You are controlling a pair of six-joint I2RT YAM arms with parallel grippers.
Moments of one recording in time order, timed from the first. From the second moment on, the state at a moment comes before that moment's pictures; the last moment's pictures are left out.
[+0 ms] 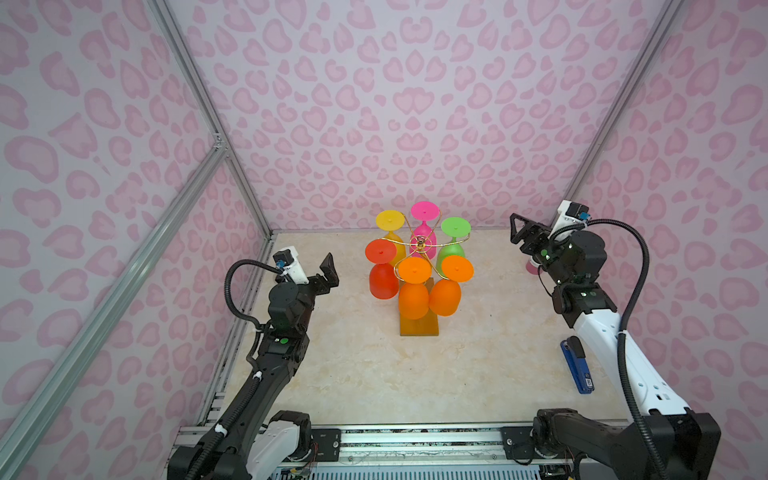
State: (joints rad) left arm -0.15 0.99 0.61 0.35 -0.06 -0.33; right arm 0.04 1.23 1.09 0.09 -0.22 0.56
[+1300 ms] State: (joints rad) left arm -0.16 1.00 0.63 0.27 0.04 -0.39; right arm 0.20 1.47 1.43 -0.22 -0.56 0.62
